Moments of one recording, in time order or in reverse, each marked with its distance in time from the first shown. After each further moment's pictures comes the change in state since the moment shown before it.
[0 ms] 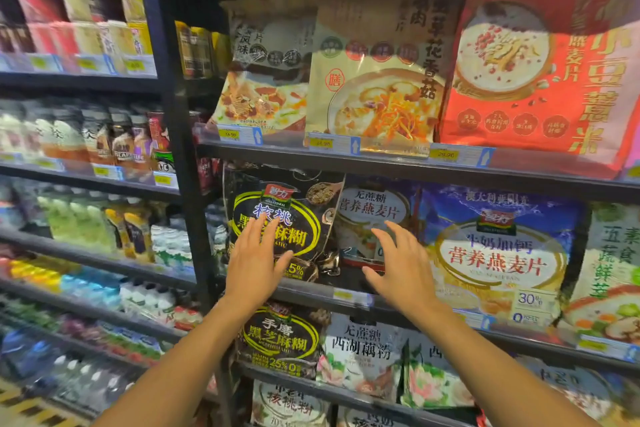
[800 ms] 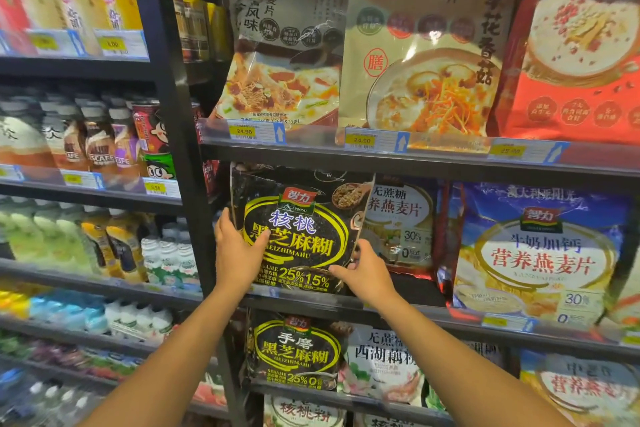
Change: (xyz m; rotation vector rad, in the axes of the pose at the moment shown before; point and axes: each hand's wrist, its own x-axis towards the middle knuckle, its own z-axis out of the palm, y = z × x) left_hand 0.077 -0.093 0.026 -0.638 -0.006 -0.443; right_hand 0.057 -0.098 0.089 0.719 -0.331 0.451
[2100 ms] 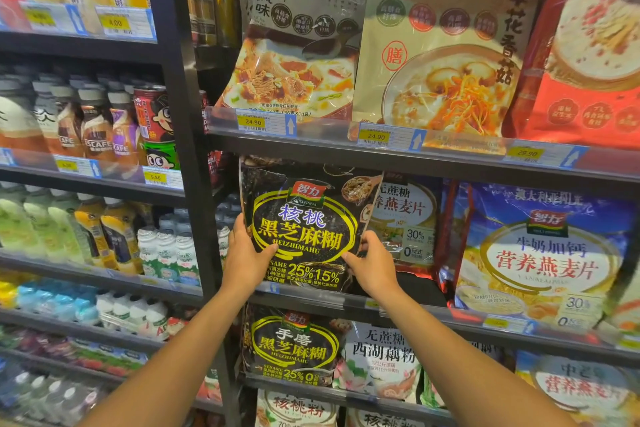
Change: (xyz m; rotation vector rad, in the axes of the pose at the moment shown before) left_hand 0.009 -0.033 0.018 -0.061 -0.167 -0.038; right_hand 0.025 0.012 0.010 0.005 0.150 -0.027
